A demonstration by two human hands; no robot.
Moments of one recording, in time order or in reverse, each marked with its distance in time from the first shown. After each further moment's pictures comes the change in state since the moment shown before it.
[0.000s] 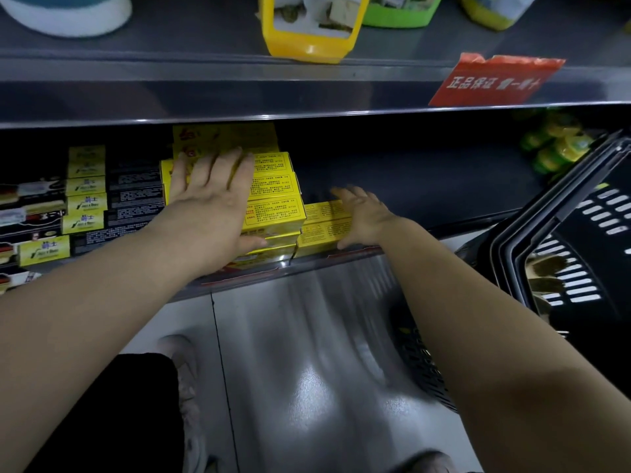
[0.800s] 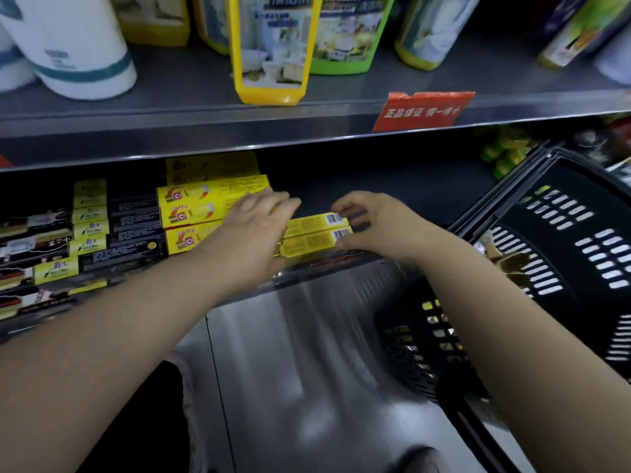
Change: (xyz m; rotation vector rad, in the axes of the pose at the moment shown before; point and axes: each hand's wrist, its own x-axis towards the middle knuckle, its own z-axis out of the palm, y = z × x) left_hand -0.012 0.052 -0.026 -0.216 -0.039 0.232; right_hand -0.126 -0.021 -0.070 0.503 0.134 -0.111
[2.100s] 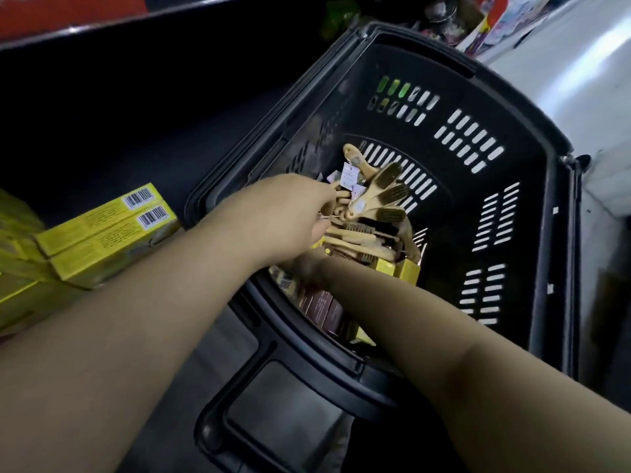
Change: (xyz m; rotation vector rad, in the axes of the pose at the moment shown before) left_hand 0.127 0.243 0.063 -0.030 -0.252 0.400; right_hand -0.040 0.246 0.038 0.492 -0.102 0.813
